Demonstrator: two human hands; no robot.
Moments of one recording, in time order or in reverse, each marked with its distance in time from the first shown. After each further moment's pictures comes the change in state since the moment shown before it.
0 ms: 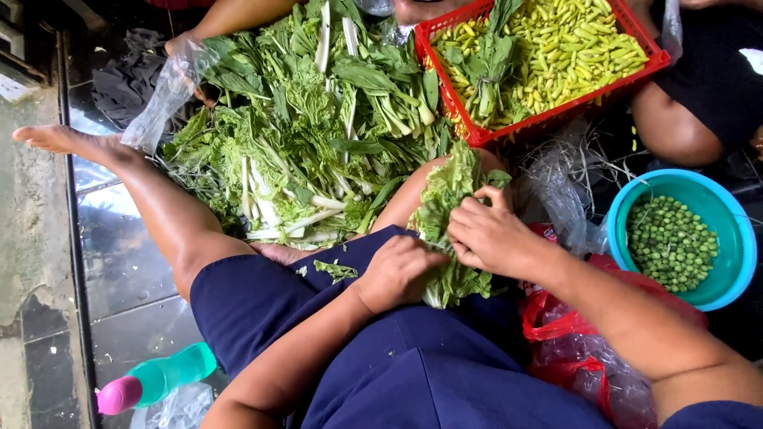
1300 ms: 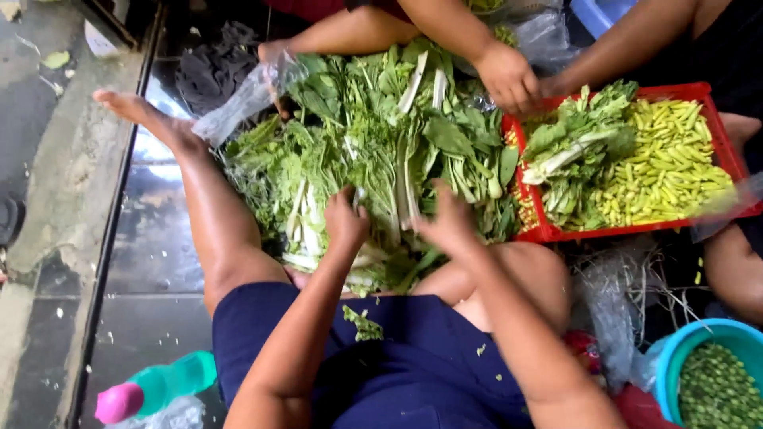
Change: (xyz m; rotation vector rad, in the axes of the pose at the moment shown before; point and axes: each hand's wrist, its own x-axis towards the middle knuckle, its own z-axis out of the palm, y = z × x) left_hand -0.104 -0.252 -0.037 0.407 0.228 -1.322; right_hand 0.235 0.036 0.109 0.881 0.252 0.859
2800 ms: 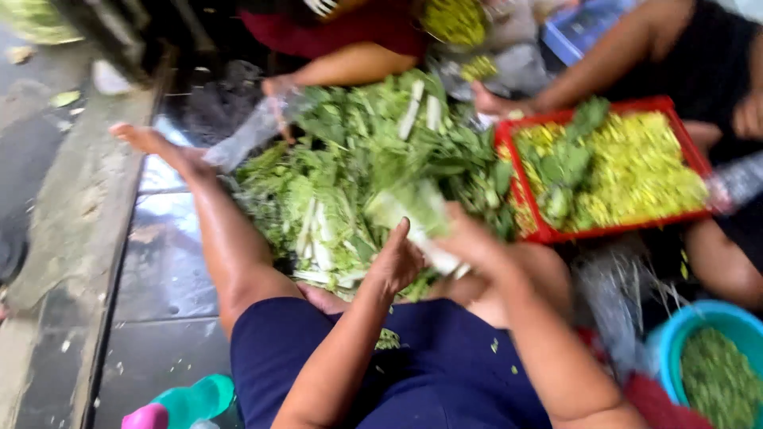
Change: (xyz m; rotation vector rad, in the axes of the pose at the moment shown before) left_hand -0.066 0.078 -0.027 -1.559 -0.777 -0.752; right_hand -0.049 -0.080 -0.054 -0.216 -0.332 0.103
